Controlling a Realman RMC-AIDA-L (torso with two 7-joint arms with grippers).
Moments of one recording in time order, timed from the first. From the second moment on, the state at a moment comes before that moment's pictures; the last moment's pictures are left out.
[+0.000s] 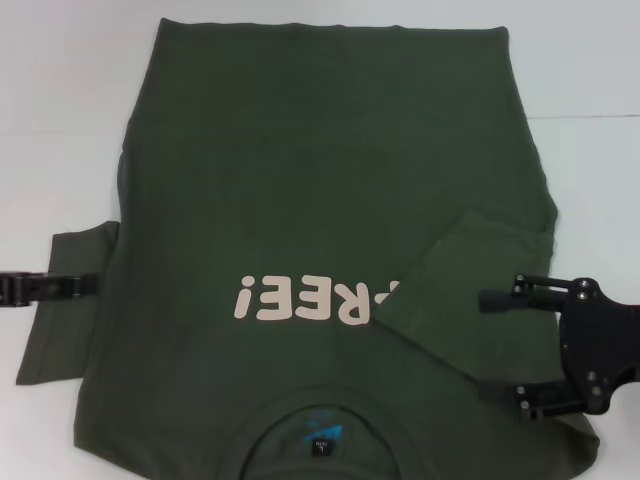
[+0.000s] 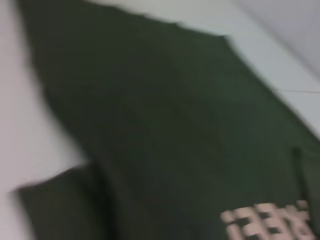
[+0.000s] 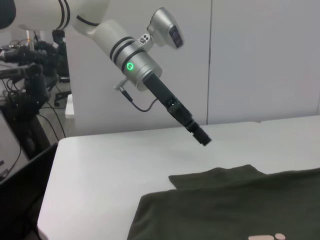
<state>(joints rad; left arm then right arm) -0.46 -2.15 0.46 1.26 2.44 1.64 -2.18 0.39 2.09 -0.67 -0.92 -2.02 -1.88 1.20</state>
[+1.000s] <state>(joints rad) -0.50 -2.13 0.47 1.22 2.69 1.66 -2.56 0.46 2.09 -0.70 -0.83 -2.02 -1.84 1.20</state>
